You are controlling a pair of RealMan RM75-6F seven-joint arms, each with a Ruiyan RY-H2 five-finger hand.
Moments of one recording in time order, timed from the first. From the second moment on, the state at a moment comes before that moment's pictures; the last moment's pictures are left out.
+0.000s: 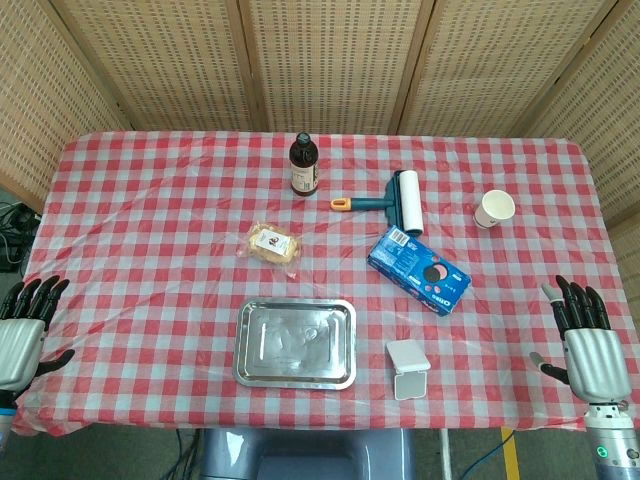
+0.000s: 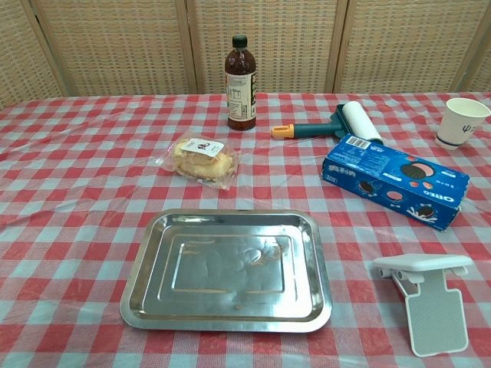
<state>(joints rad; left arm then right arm) -0.12 -1.12 -0.03 -1.65 1.46 1.42 0.20 0.08 -1.20 0.08 -1.55 -1.55 1.55 -0.08</state>
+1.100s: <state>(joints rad) -0.18 -1.12 -0.05 -1.69 1.48 1.36 0.25 0.07 -1.19 0.07 -1.55 -1.55 1.55 -0.06</state>
